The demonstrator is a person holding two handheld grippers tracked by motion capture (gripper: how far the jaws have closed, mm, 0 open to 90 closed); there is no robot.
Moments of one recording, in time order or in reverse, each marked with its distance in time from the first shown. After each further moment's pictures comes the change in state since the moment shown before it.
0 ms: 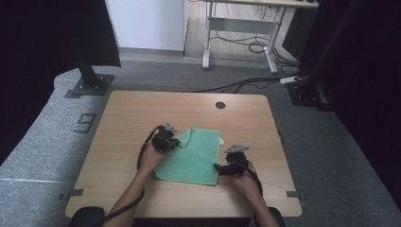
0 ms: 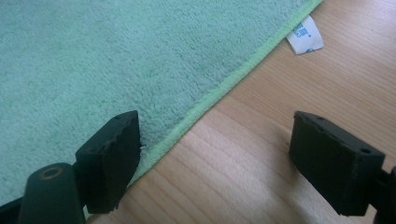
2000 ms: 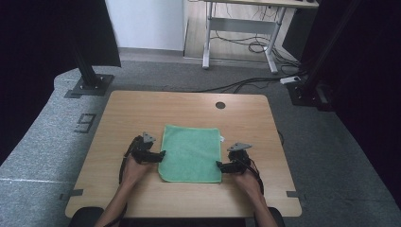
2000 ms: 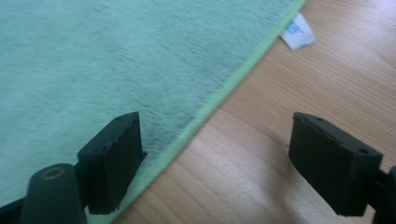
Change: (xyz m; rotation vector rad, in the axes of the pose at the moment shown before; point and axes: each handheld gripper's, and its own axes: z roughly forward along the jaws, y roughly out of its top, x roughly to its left) left arm 0.016 -0.071 -0.028 -0.072 0.178 -0.084; right arm -0.009 0.002 -0.001 -0.017 -0.008 -0.004
